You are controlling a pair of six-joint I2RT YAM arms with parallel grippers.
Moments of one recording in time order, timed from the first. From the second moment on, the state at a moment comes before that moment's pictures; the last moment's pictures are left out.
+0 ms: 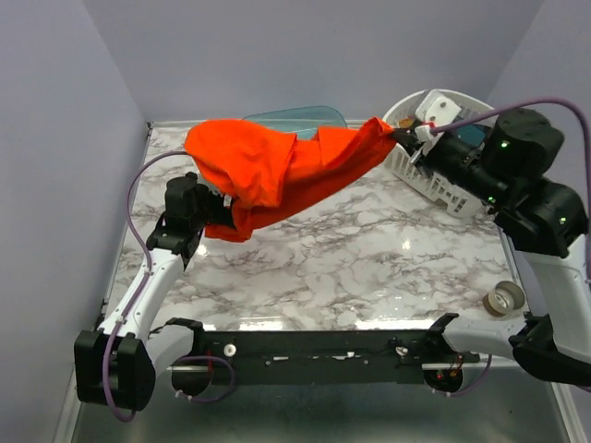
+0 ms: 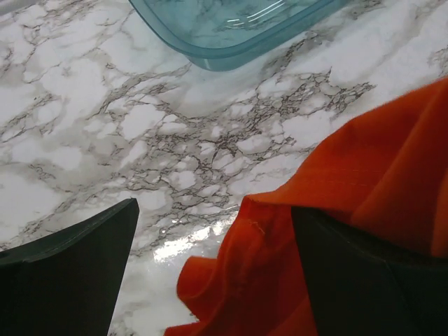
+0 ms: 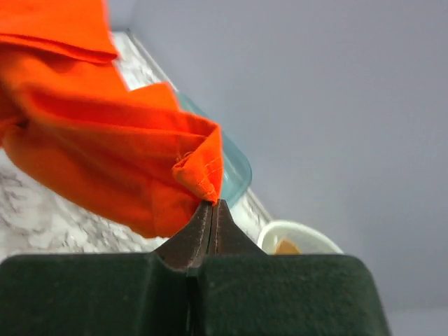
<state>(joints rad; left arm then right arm) -0.15 1.03 0.71 -0.11 0.19 0.15 0.67 1.25 2.02 -0.83 -0.11 -0.57</state>
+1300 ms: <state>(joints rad) -0.09 0.91 0.86 -0.63 0.37 0.29 0.81 1.71 1.43 -0.80 -0.41 -1.04</state>
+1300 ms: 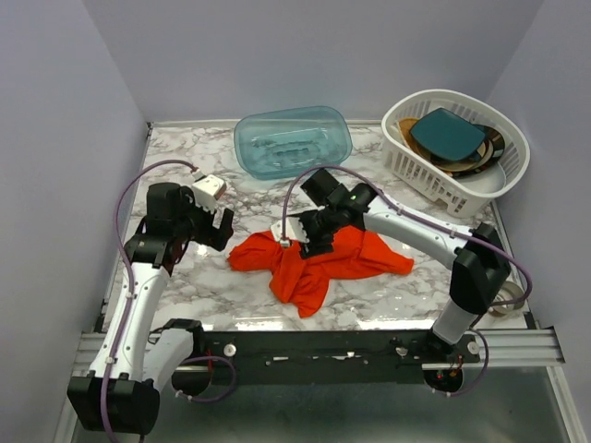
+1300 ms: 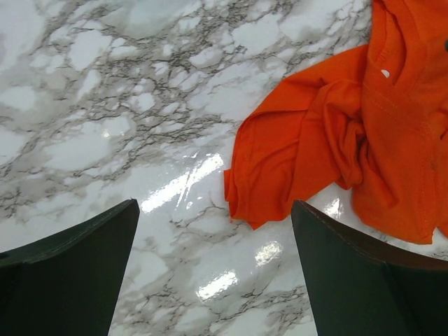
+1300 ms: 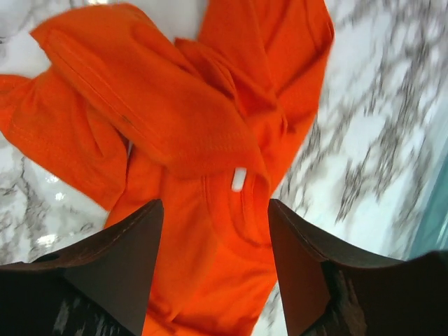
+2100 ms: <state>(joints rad) 0.05 0.88 0.91 -0.69 0.38 0.07 0.98 1.82 1.27 -0.60 -0.41 -1.42</state>
